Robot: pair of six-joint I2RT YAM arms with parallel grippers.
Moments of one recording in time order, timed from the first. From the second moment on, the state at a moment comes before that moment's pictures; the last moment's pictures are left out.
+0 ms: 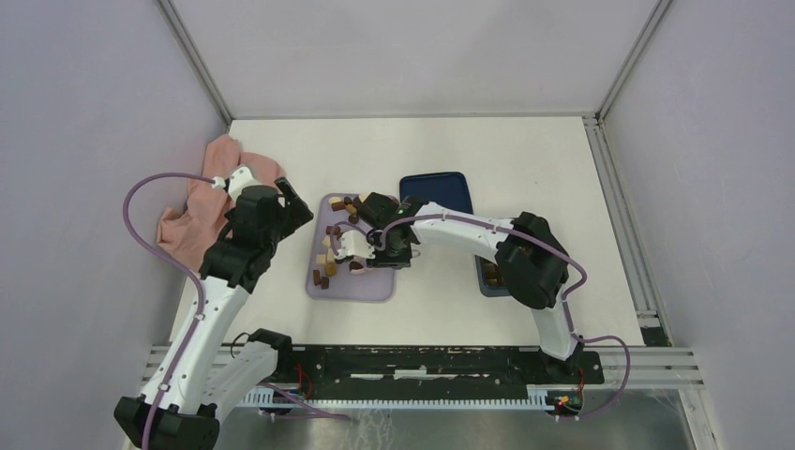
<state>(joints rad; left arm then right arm) -0.26 0.85 0.91 -0.66 -0.40 -0.65 0.98 2.05 1.61 -0.82 -0.12 -0.72</state>
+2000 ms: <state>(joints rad) -0.29 1.27 0.93 -0.09 0.18 -0.71 -0.01 1.13 0.89 -0.92 -0.37 -0.89</state>
